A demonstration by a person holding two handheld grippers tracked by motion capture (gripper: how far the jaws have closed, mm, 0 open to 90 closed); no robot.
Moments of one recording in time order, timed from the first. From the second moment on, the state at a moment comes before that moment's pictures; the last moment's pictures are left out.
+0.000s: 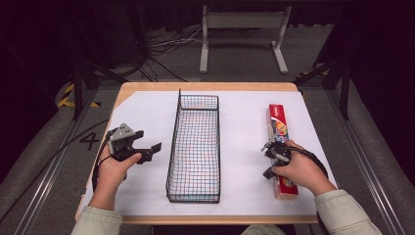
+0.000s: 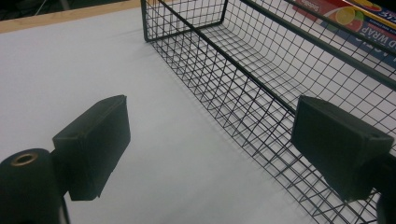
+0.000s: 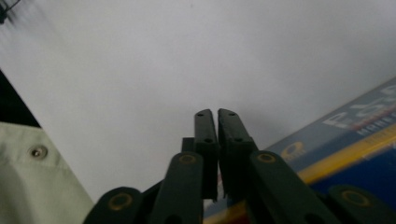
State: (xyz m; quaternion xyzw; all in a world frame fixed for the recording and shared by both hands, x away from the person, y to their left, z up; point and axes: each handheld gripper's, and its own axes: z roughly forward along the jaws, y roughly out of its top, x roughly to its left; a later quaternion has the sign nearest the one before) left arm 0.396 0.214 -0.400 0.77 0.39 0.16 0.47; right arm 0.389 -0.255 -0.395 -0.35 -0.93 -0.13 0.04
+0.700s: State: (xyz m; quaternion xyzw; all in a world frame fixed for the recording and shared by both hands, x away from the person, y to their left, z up) left arm 0.393 0.221 -0.402 0.77 0.40 0.17 0.47; right arm 0.380 -0.283 -0.363 -0.36 -0.86 -0.35 -0.06
